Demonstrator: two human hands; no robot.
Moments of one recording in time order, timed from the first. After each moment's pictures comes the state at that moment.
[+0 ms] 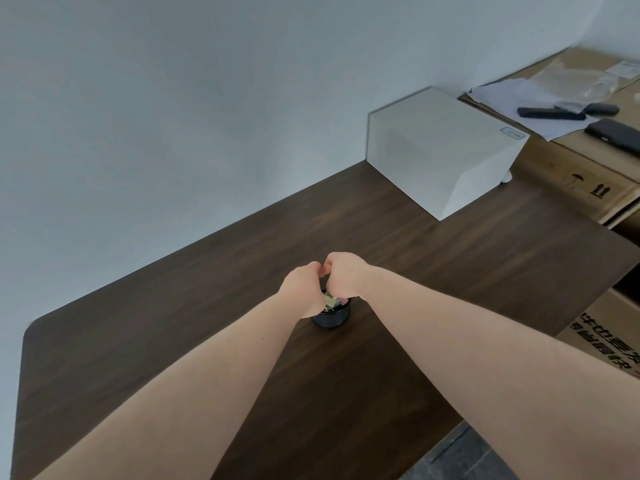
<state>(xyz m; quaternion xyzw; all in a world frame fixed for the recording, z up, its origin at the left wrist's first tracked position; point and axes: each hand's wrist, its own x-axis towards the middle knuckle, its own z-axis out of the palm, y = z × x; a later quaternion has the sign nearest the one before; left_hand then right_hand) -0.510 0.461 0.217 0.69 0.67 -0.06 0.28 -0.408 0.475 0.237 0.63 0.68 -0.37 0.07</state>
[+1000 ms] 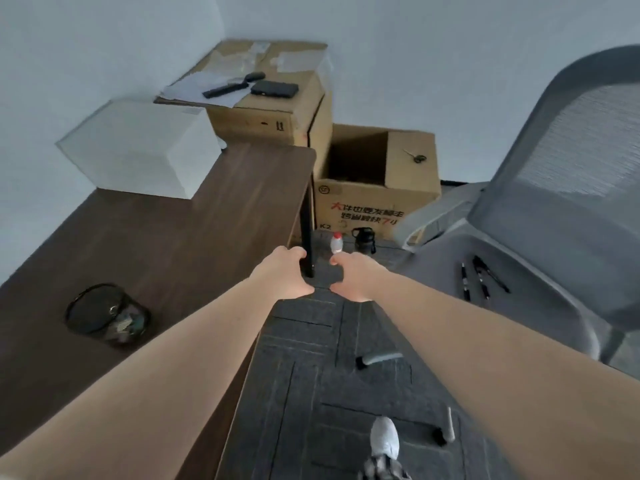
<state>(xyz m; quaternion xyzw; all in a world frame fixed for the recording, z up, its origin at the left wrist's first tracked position) -0.289 0.264 0.243 0.90 0.32 -0.18 0.24 -0.188 0.149 0.227 0.86 0.40 -0.32 -0.07</state>
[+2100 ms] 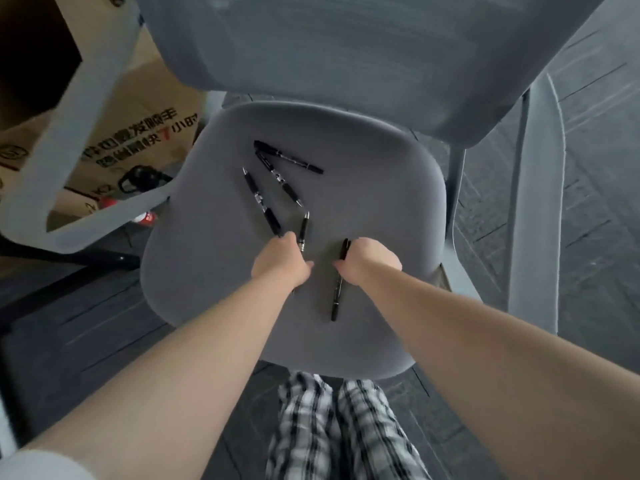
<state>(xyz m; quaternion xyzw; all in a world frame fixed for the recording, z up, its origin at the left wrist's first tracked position) 0.025 -0.054 -0.058 0.92 0.14 -0.35 0.13 0.027 -0.186 -0.067 0.88 -0.15 -0.42 -0.14</state>
